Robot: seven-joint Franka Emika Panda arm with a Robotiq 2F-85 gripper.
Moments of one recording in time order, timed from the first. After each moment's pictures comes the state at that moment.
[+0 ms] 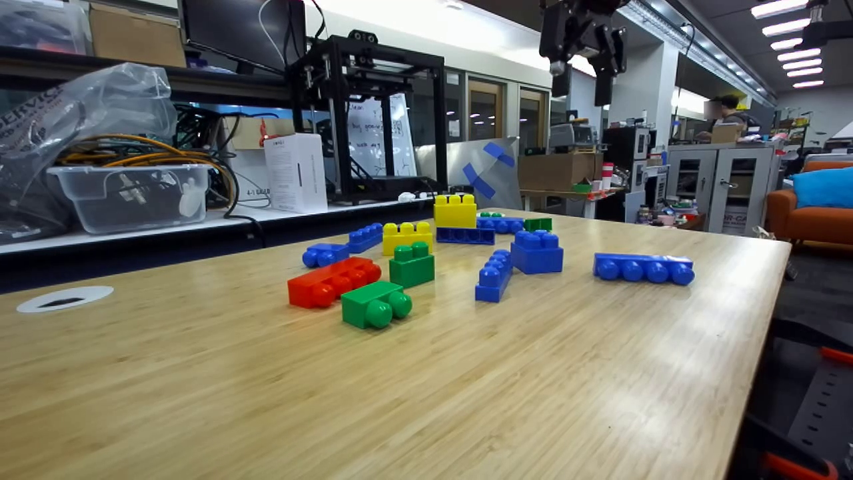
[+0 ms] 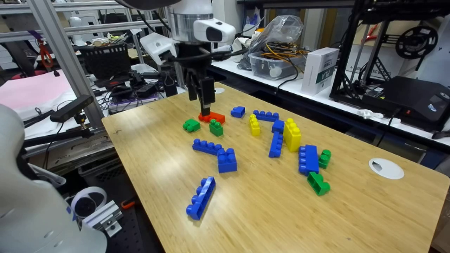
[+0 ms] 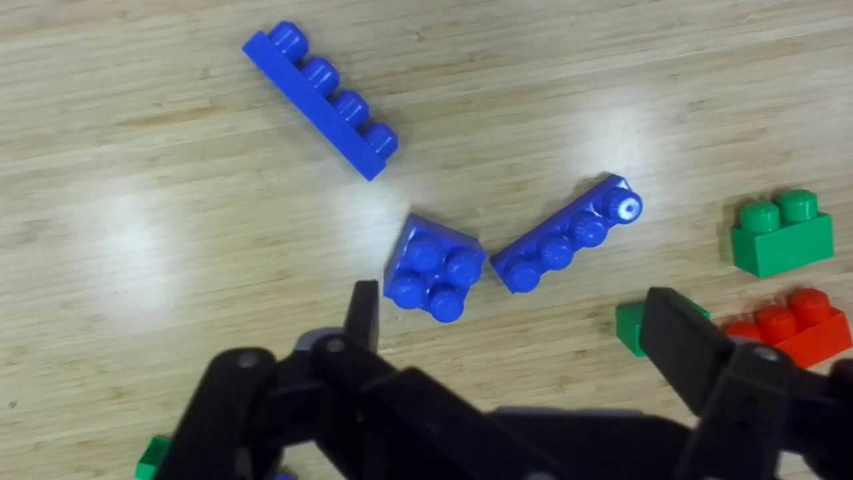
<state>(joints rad) 0.01 -0.46 0.03 -2.52 0.09 2.05 0.05</state>
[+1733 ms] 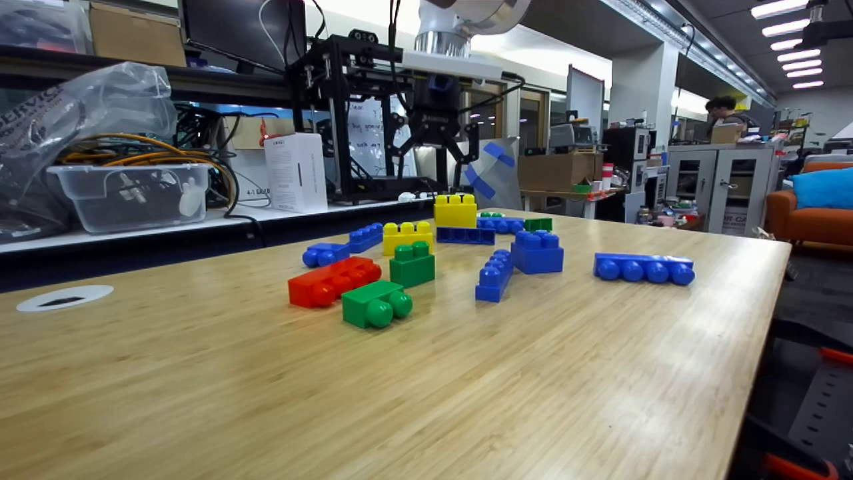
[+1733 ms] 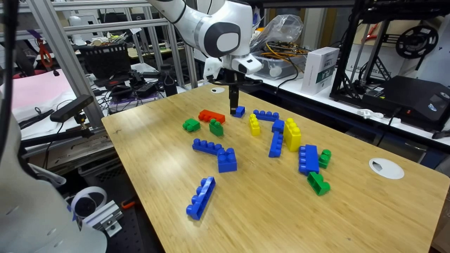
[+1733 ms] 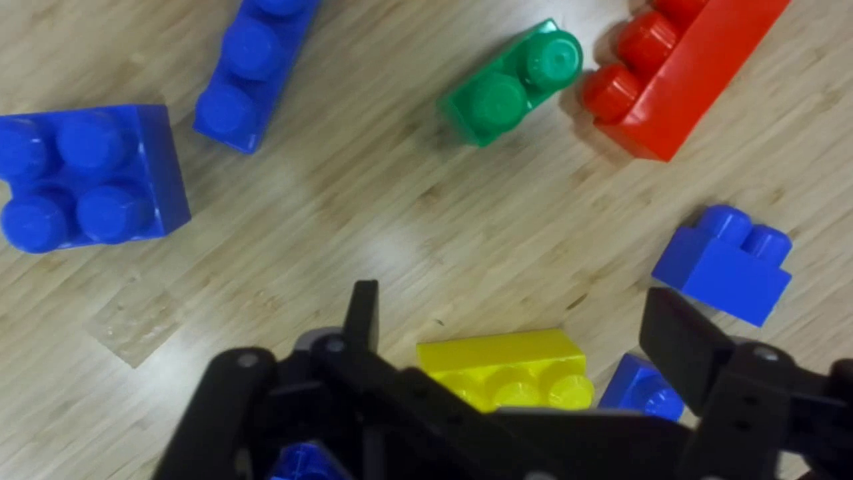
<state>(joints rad) 0.10 0.26 0.13 -2.04 0.16 2.35 0.66</state>
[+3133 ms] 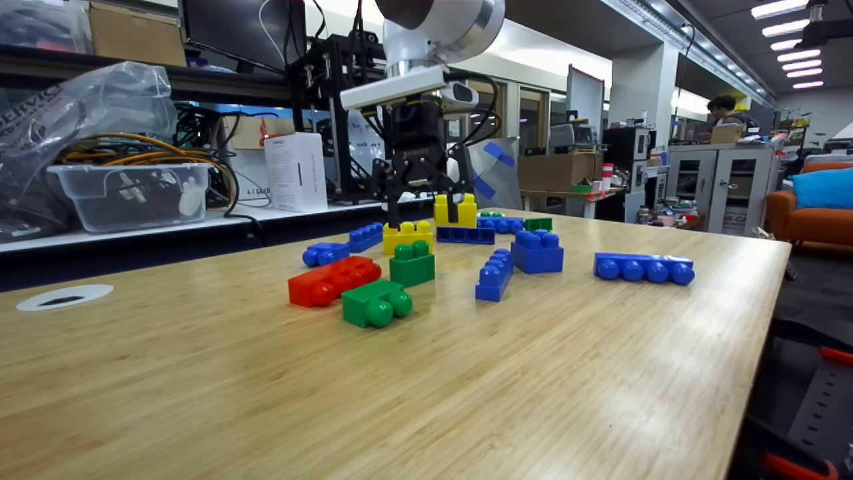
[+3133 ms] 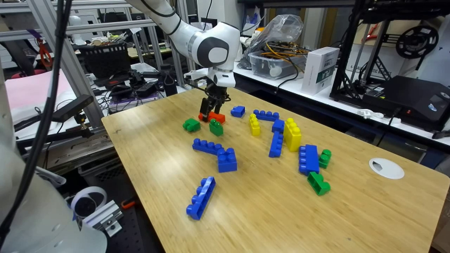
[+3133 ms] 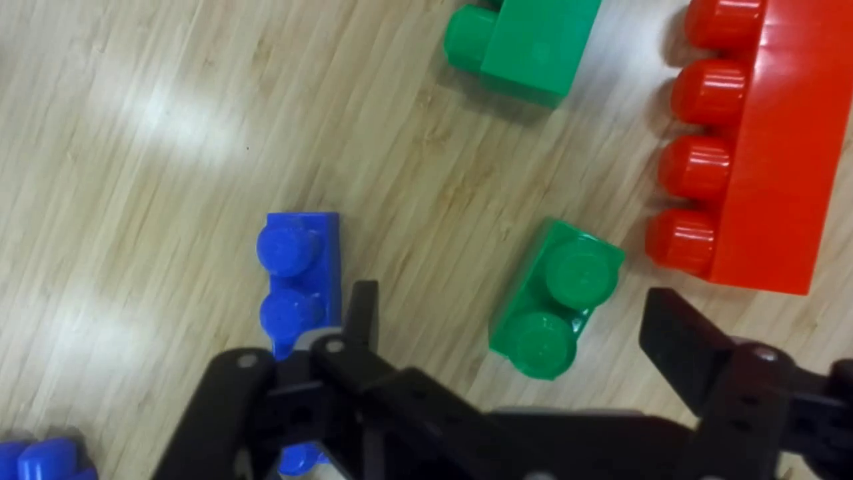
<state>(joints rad) 0.24 0.34 0.09 -2.02 0.21 2.19 1.21</state>
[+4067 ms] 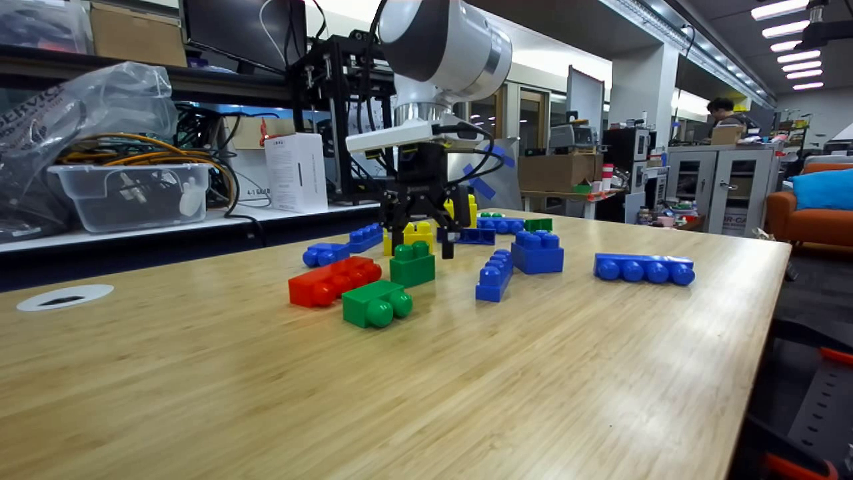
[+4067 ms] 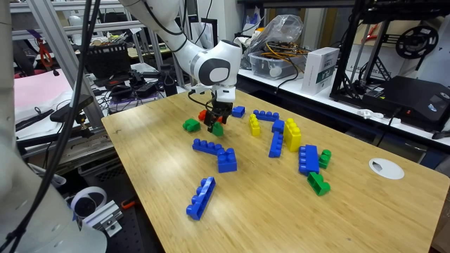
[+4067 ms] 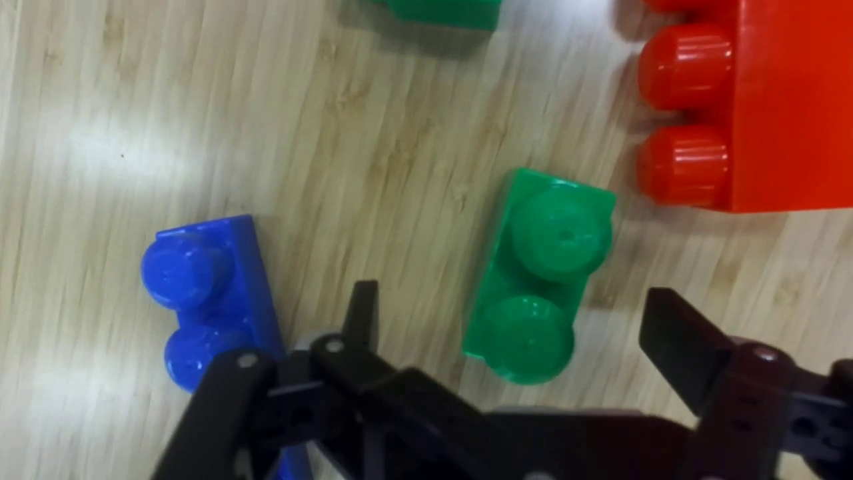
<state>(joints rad) 0.24 0.43 0.08 -2.06 0.23 2.39 1.34</state>
